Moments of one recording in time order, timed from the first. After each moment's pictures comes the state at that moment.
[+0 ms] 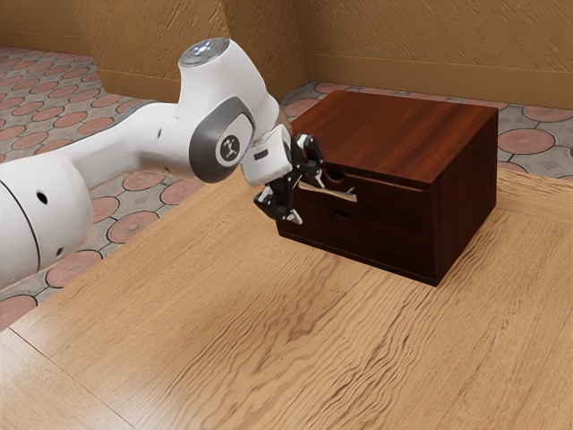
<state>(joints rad) 0.01 0.31 0.05 -1.45 -0.05 2.14 1.68</state>
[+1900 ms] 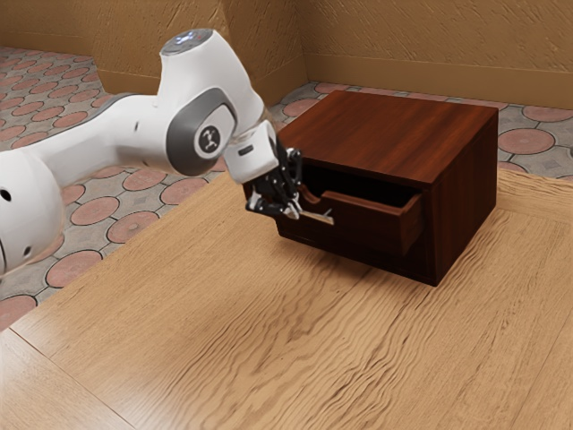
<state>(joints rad) 0.01 0.22 0.05 -1.52 -0.07 2.05 1.61</state>
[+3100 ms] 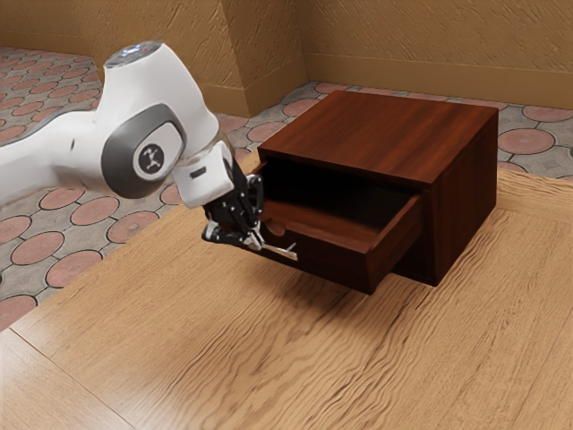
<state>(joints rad) 0.02 -0.04 0.05 -1.81 -0.07 2.01 1.57</state>
